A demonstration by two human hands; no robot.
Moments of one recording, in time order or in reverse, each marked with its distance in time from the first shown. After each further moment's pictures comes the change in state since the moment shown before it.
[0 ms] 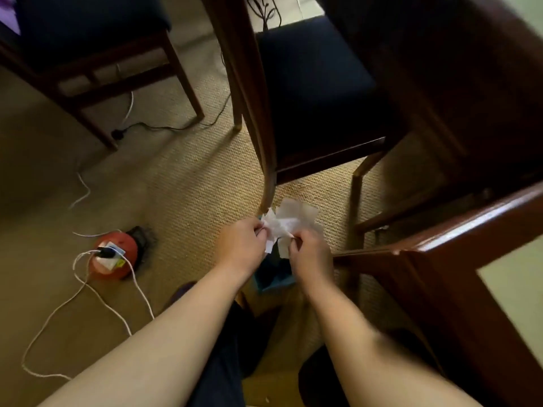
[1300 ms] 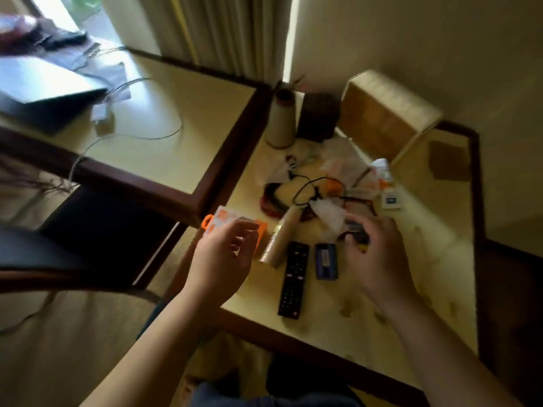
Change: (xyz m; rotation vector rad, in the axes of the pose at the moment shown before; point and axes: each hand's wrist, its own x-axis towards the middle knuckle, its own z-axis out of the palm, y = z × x) left_hand -0.276 0.405 -0.077 -0.115 -0.344 1.002; right_hand -0.321 0.132 -0.496 0.112 0.819 0.335
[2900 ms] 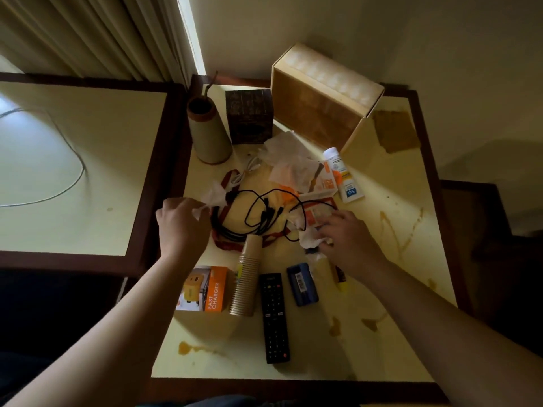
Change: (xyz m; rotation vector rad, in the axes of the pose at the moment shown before) left_hand 0.200 -0.064 0.078 0.329 -0.153 -0.173; right_hand 0.088 0.092 0.038 -0.264 -0.274 0.006
